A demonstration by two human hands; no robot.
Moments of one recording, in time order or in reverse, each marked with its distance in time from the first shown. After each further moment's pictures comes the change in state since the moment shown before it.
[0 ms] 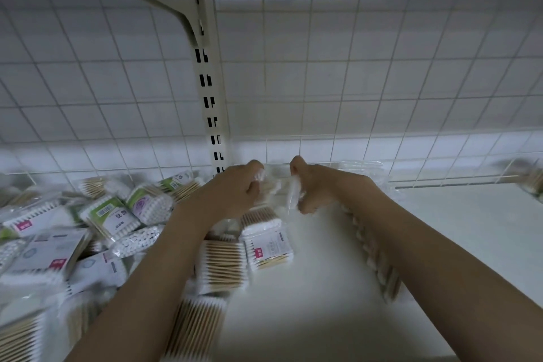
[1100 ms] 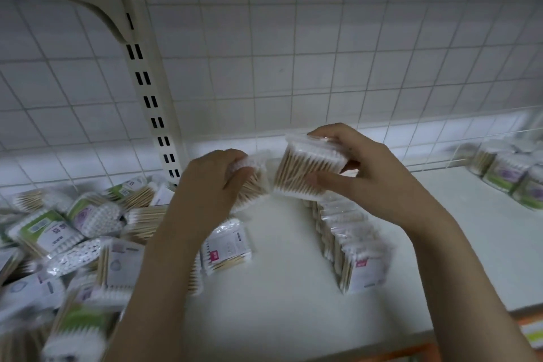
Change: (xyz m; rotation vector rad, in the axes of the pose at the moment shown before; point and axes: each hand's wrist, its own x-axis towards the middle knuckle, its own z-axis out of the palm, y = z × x) left_hand -0.013 0.075 -0.001 -0.103 0.467 0.045; right_hand -0.153 0.025 -0.022 0.565 0.661 -0.287
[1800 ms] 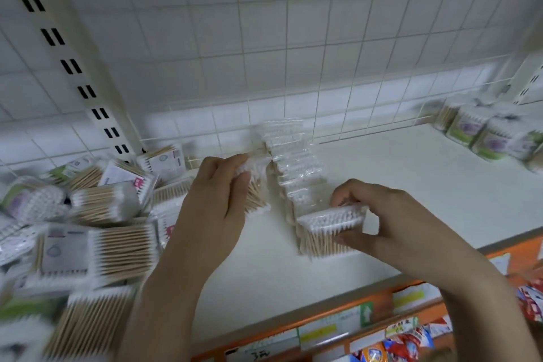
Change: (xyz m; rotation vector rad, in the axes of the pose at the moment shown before) left_hand -0.049 0.049 0.053 -0.192 -0.063 -0.047; right_hand -0.103 0.042 -0.026 -0.276 -0.183 0.199
